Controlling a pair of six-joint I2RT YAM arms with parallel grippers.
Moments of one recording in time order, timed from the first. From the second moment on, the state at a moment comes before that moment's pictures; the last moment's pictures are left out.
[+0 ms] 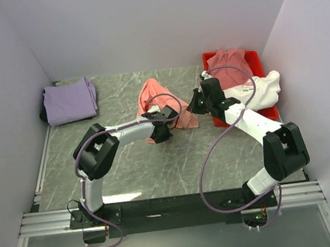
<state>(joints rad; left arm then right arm) -0.81 1.97 1.35 -0.57 -0.31 -1.06 0.38 1.53 1.06 -0.19 -0.08 0.54</state>
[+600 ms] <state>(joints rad) -0.51 1.07 1.26 -0.71 -0.74 -1.04 0.38 1.15 1.13 -0.32 0.02 0.44</state>
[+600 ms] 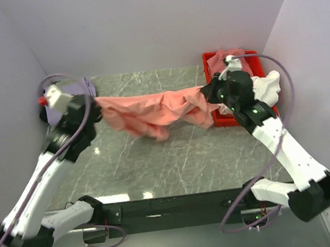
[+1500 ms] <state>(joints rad) -0.50 0.51 1.53 -0.67 -0.97 -0.82 0.37 0.64 1.32 -0.57 -0.01 0.39</state>
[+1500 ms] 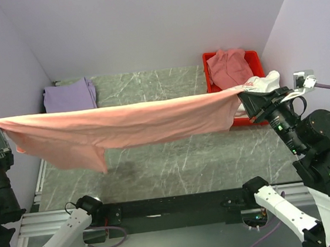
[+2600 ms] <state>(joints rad) -0.03 1.79 1.35 -0.23 -0.57 -0.67 0.19 1.99 1.64 -0.31 -0.15 0.35</state>
